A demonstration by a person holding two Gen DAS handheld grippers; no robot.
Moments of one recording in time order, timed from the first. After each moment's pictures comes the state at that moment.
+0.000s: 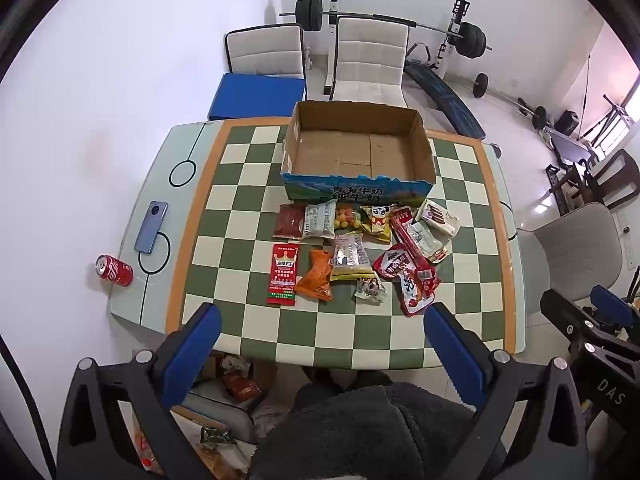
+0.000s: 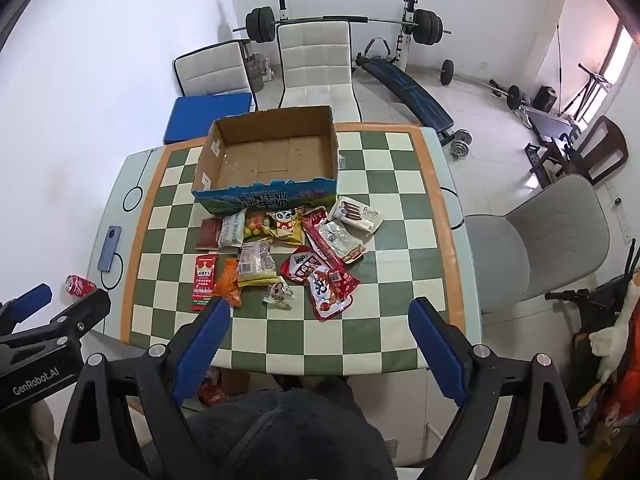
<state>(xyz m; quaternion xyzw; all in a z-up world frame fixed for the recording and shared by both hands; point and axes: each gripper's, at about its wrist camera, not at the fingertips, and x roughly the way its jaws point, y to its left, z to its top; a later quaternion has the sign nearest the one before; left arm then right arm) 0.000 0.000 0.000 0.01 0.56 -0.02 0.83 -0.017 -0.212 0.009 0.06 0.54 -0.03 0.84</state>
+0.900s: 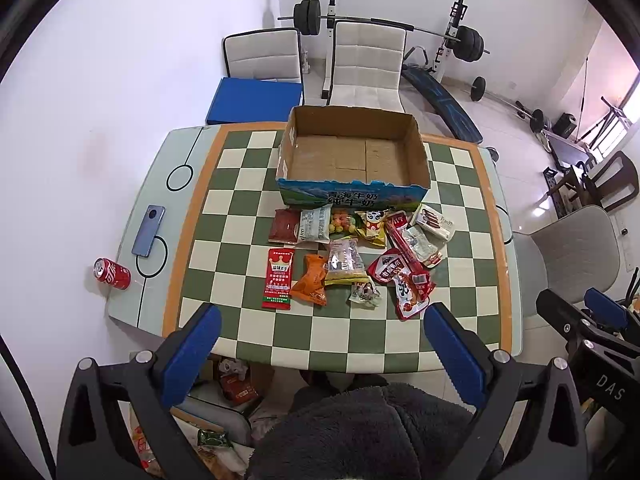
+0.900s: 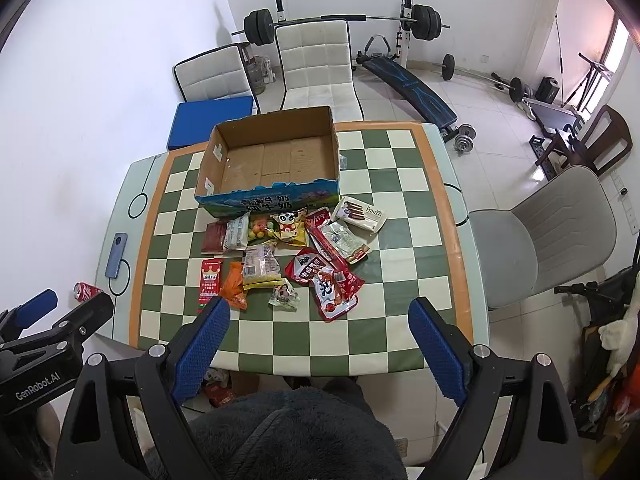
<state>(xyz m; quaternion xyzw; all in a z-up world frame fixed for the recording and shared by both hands) 0.003 -0.005 0.009 0.01 0.55 -0.02 0.83 -0.015 -0.220 0.008 0.07 0.54 -0.03 0.84</state>
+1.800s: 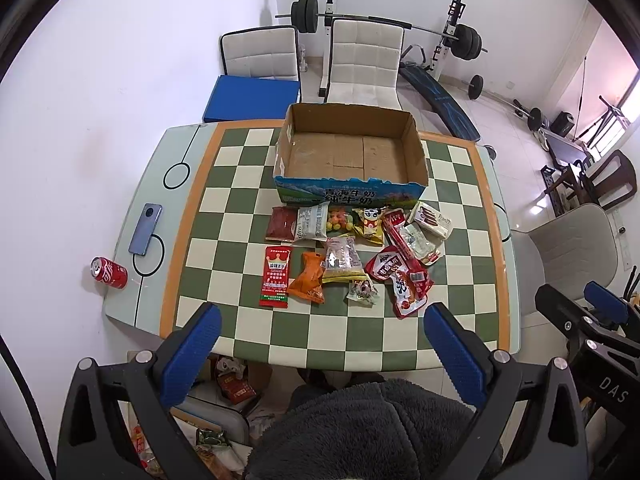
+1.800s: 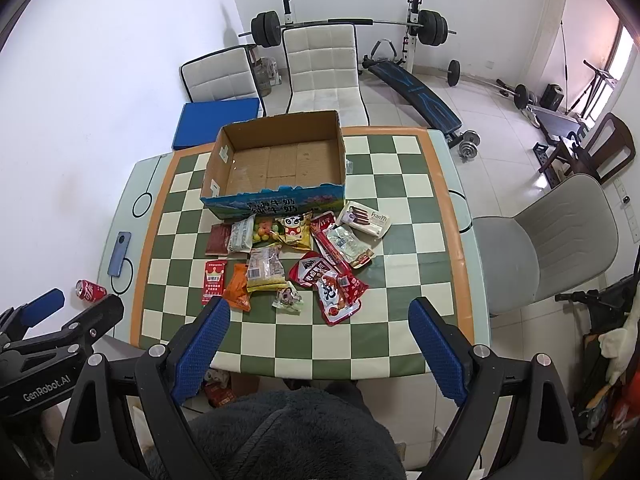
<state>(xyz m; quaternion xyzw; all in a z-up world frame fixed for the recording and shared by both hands) 0.003 -0.020 0.015 0.01 0.55 -0.02 0.83 -0.009 -0.214 0.017 0.07 0.54 -0.02 0.84</state>
